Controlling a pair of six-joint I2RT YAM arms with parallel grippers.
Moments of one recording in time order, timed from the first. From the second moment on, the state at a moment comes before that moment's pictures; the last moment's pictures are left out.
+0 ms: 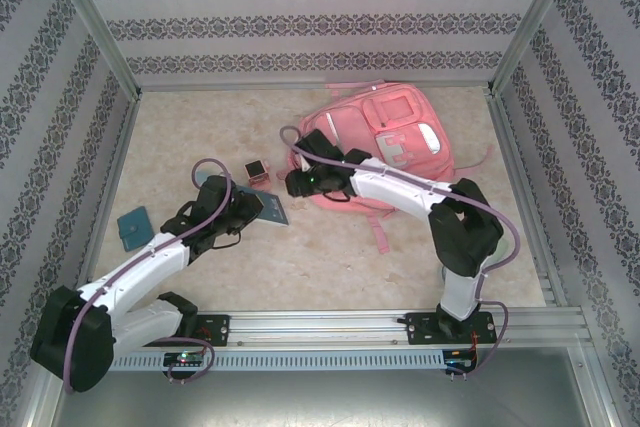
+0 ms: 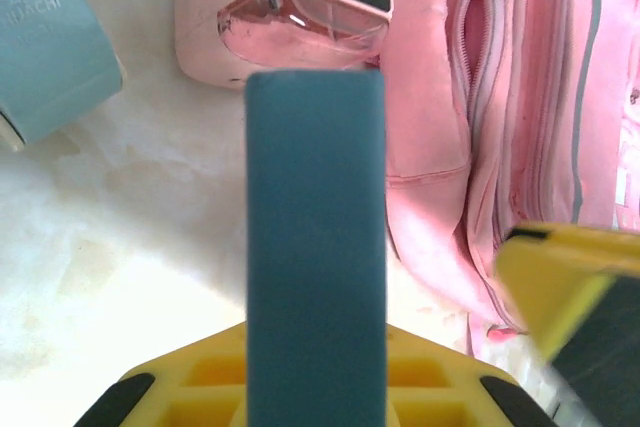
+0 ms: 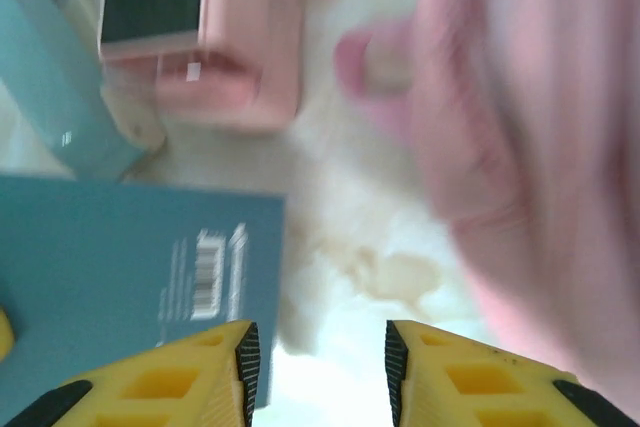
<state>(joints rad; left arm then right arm) -0.42 1.05 0.55 -0.23 0.08 -1.06 0.76 1.83 1.41 -0.51 -0.07 0.46</state>
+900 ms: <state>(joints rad) -0.42 1.01 0.66 -0.30 0.08 -1.01 0.61 2.12 1.75 -0.75 0.15 0.23</state>
